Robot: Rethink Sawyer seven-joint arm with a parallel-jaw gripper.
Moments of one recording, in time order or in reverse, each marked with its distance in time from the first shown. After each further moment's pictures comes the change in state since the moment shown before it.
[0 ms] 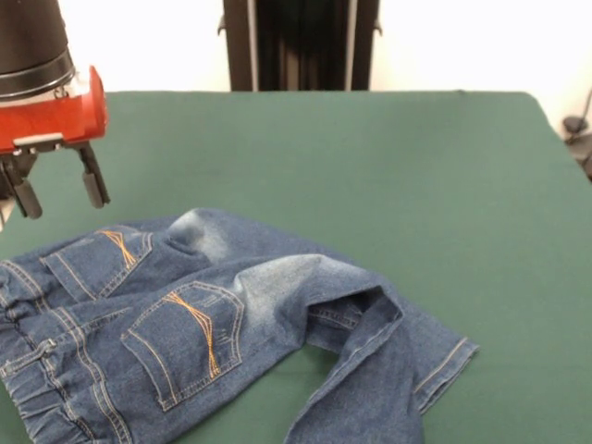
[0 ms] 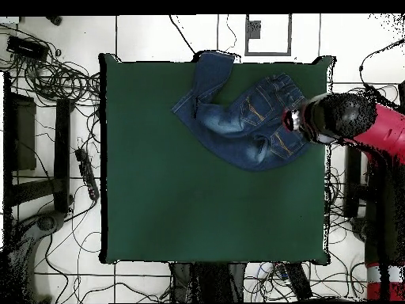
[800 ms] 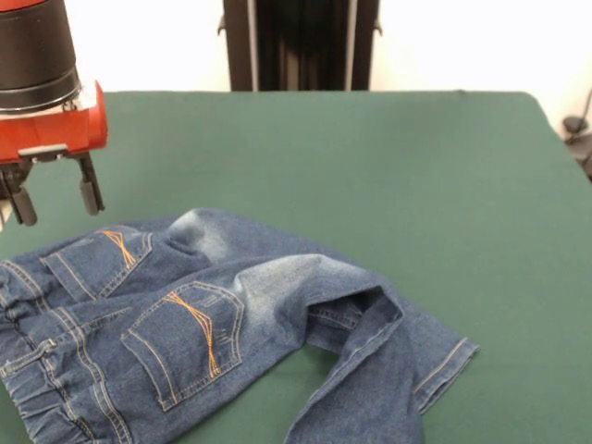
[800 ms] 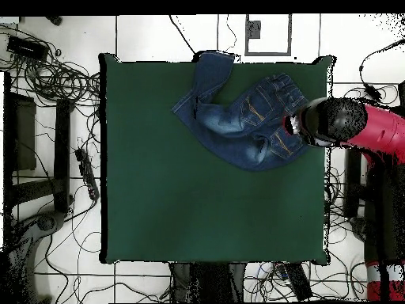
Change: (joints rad) arm -0.012 -0.001 0.036 0.010 -0.123 -0.015 -0.008
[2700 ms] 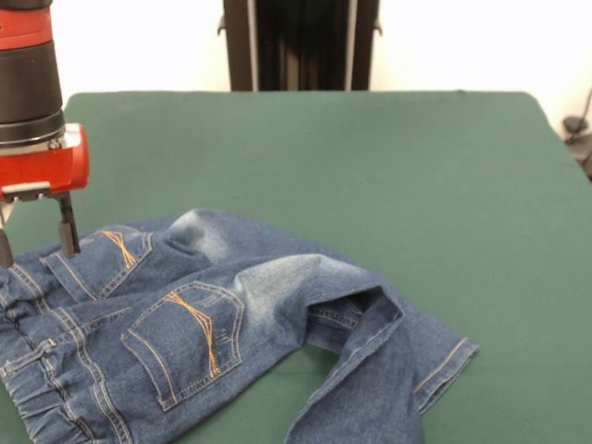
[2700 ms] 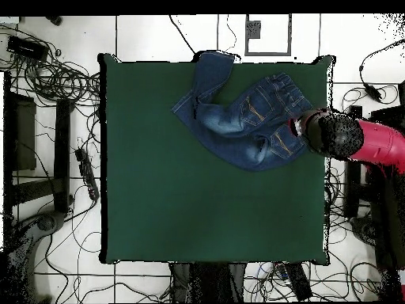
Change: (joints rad) arm -0.147 0.035 0.169 0.093 -0.183 -0.216 -0.003
